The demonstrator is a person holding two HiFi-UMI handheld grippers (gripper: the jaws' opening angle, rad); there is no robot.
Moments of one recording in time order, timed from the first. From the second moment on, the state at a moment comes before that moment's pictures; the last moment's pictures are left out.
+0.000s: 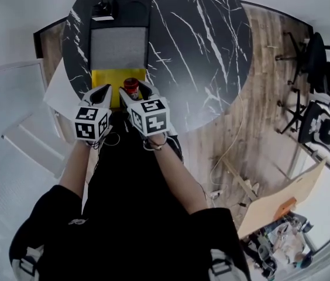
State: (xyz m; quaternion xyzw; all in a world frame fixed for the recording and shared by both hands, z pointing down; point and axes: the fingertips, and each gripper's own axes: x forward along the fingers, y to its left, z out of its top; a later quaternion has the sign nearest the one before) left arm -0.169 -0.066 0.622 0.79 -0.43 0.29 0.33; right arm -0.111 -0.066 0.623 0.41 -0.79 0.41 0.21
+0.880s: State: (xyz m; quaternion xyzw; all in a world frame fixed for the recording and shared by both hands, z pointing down) left arm -0.183 -0.057 0.650 0.78 -0.41 0.32 0.36; right arm -0.119 -0.054 0.670 0.43 -0.73 0.44 0.29
